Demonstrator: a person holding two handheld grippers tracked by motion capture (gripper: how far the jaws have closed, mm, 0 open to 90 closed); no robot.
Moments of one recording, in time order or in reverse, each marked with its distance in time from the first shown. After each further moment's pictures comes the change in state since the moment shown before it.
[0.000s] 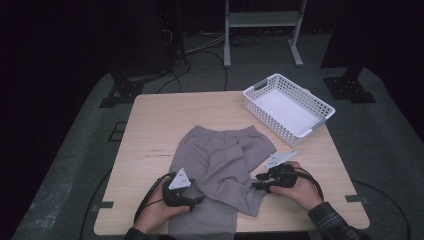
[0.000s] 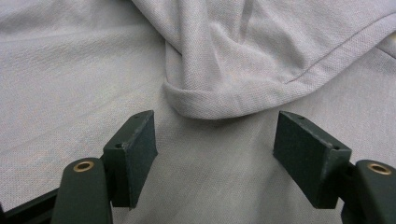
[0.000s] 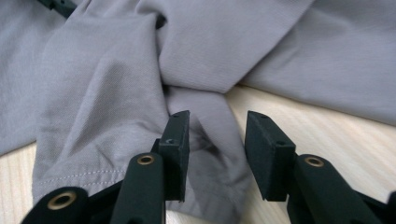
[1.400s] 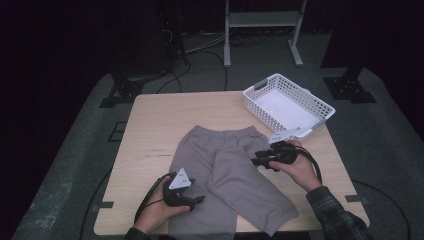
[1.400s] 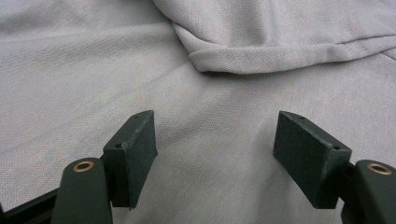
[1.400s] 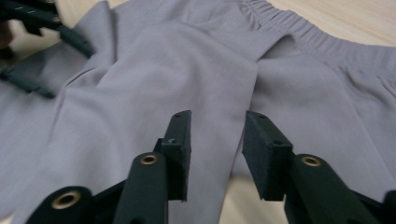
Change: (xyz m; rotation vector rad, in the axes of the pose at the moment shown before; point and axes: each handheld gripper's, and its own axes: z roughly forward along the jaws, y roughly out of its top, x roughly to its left) left arm 0.000 0.000 0.001 -0.003 0.002 -0.002; right arm -0.047 0.043 -0.009 -0.121 -0.030 0.069
